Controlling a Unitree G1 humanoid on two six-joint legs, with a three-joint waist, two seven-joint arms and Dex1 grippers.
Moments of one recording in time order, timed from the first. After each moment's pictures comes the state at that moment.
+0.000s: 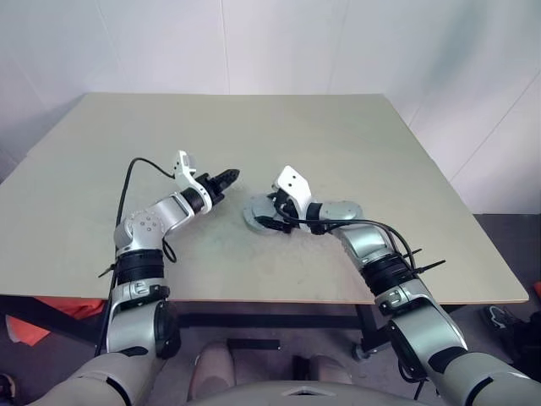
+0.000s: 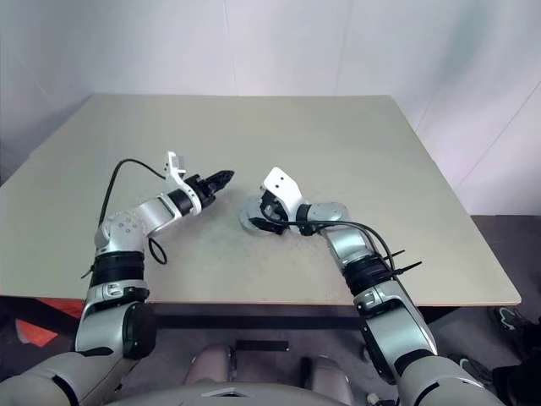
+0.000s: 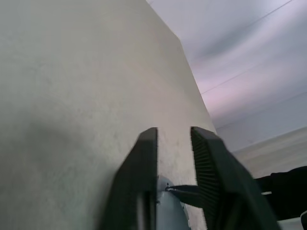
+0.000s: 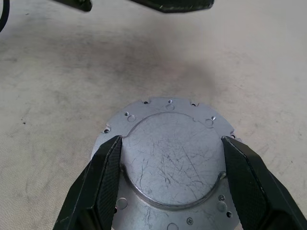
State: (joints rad) left arm -0.62 0.14 0.42 0.32 -0.80 1.00 -0.30; right arm -0.62 -0.24 0.30 0.42 0.02 0.25 0.80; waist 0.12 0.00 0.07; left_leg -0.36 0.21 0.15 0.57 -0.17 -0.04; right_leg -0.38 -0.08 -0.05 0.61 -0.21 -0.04
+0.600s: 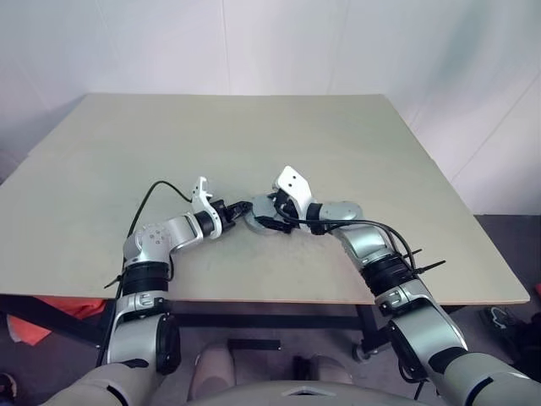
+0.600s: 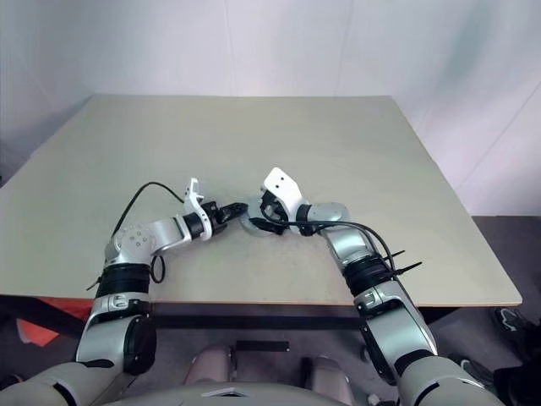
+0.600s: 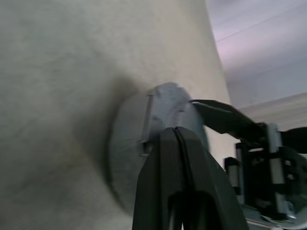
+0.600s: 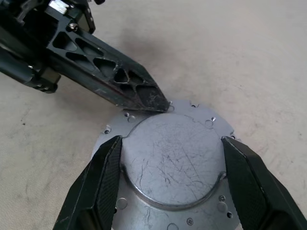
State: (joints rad) left arm -0.58 0.13 0.35 0.39 -0.78 1.09 -0.29; right arm -0.62 -0.24 0.30 0.42 0.02 0.26 0.79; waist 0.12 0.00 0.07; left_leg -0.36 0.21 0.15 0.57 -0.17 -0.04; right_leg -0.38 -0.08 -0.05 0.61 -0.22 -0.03
